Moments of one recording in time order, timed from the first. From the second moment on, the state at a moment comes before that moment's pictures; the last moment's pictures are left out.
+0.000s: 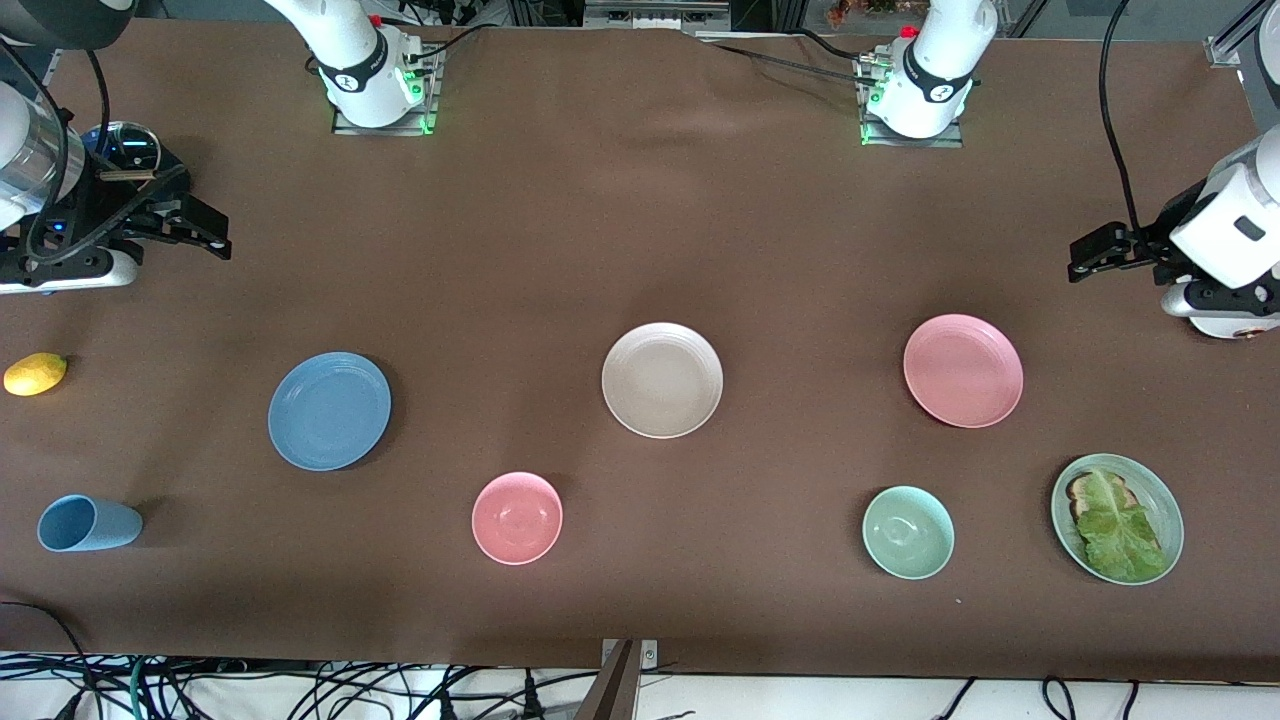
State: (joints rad) left arm 0.10 0.09 -0.10 -1.61 0.03 1.58 0.01; right arm 0.10 0.06 -0.01 -1.56 -0.02 1.57 0.00
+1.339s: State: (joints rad) left arm 0.20 0.58 -0.07 -1.61 0.03 1.73 0.09; right arm 0.05 0.17 -0.02 -1.56 -0.02 1.68 0.00
